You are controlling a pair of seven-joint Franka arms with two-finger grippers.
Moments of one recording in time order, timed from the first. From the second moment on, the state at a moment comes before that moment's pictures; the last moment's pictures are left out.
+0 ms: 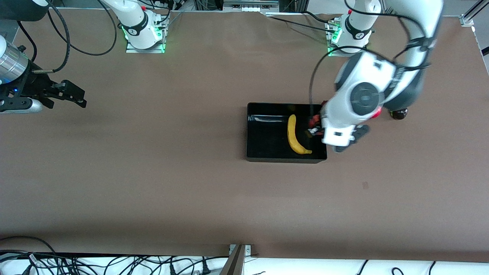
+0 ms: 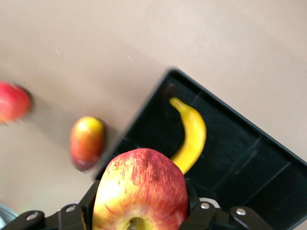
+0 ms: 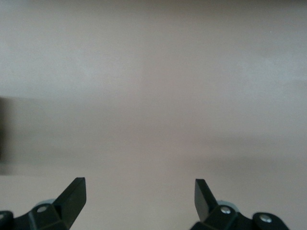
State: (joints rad) left arm -0.12 0.35 -0.24 -1.62 -0.01 1.76 -0.92; right arm 0.11 0.04 -0.04 -1.61 0.02 1.69 0.04
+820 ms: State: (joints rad) left arm 0.14 0.59 -0.15 -1.65 0.08 2.19 -0.26; right arm 0.11 0.04 -0.04 -1.61 0.02 1.69 0.04
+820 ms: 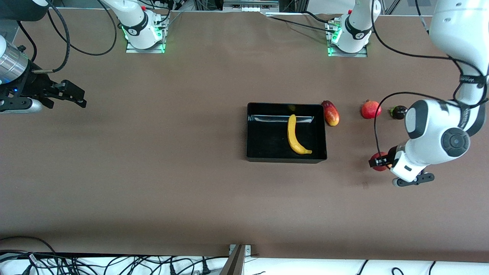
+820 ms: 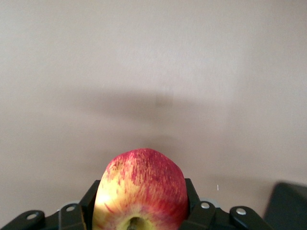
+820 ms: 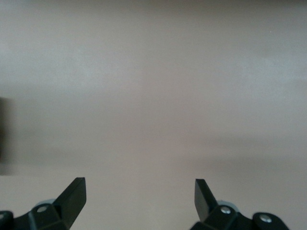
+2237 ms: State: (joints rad) left arm 0.01 0.58 -0.11 -1.58 0.10 2.18 -0.51; right arm 0.11 0.04 -0.04 -1.61 0.02 1.69 0.04
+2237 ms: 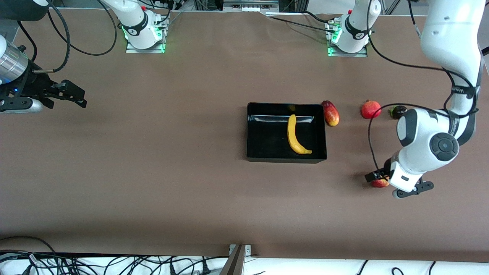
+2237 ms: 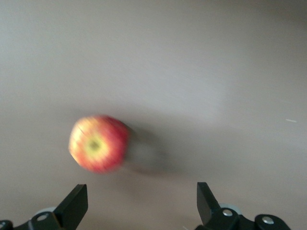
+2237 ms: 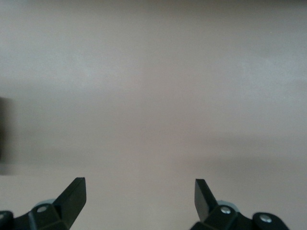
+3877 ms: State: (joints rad) left arm -0.22 0.58 -0.35 -1.89 0.20 2.34 -1.20; right arm 0.11 0.04 -0.04 -1.61 0.02 1.69 0.04
